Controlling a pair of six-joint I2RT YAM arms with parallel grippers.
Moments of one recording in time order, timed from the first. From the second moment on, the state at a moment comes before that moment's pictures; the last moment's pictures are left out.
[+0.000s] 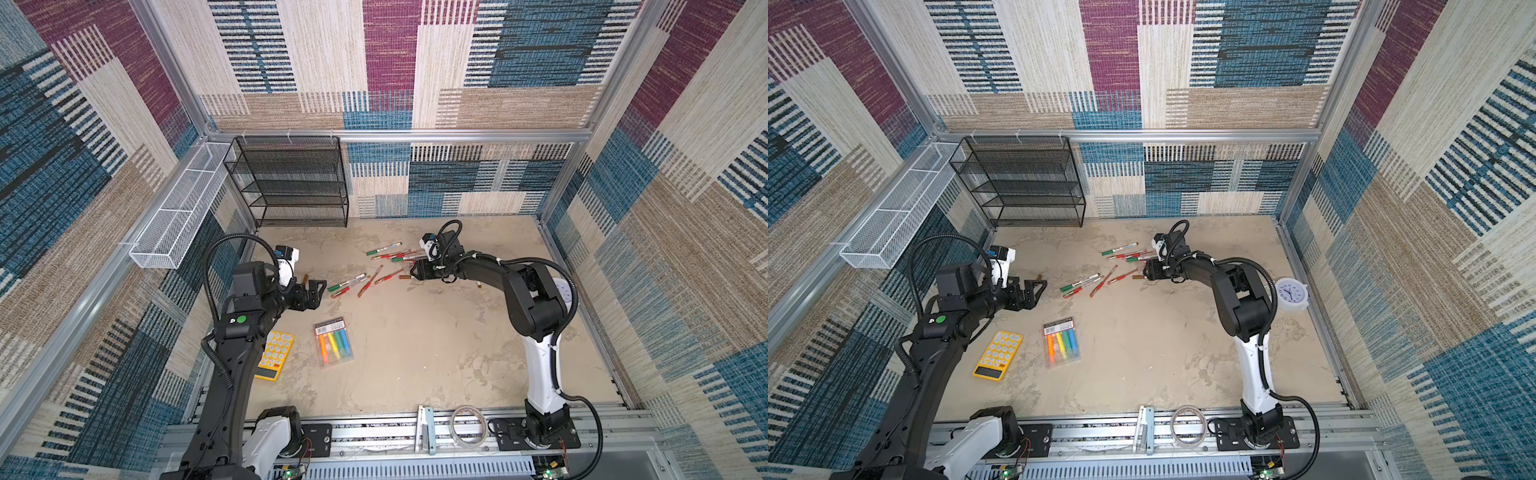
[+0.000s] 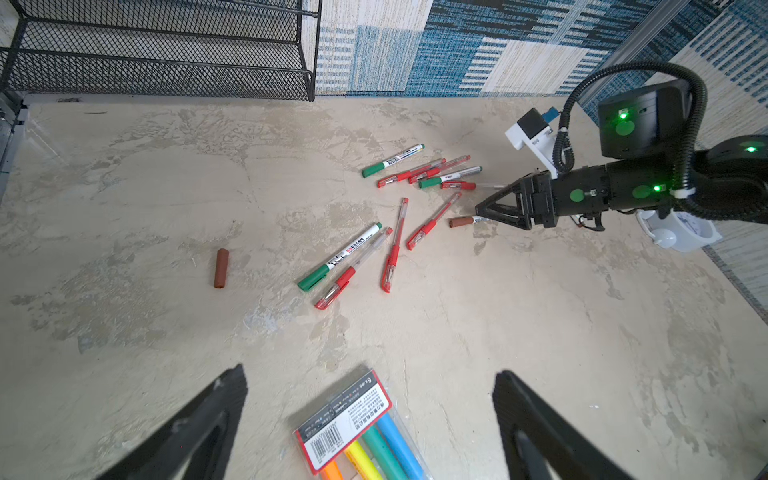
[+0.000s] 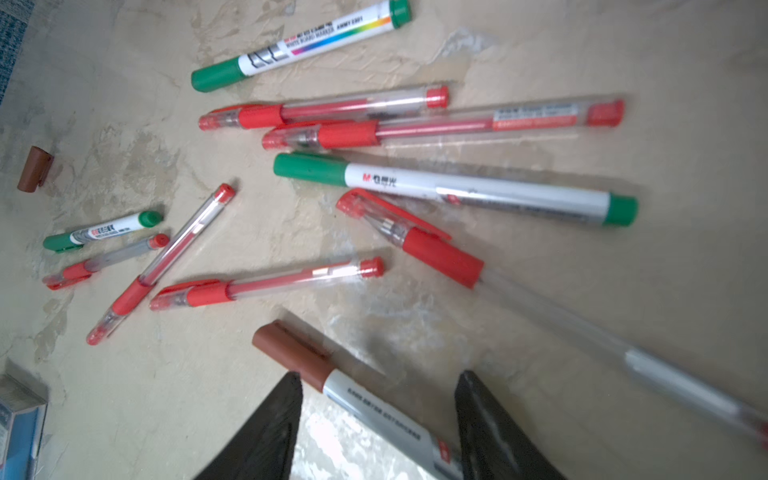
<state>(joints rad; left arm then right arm) 0.10 0.99 0.91 -0.54 0.45 0.04 0.38 2.15 1.46 -0.22 -0.34 0.21</state>
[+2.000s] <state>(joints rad) 0.11 0.99 0.91 -0.53 0.48 0.03 0.53 2.07 1.47 -0.63 -0.16 -0.10</state>
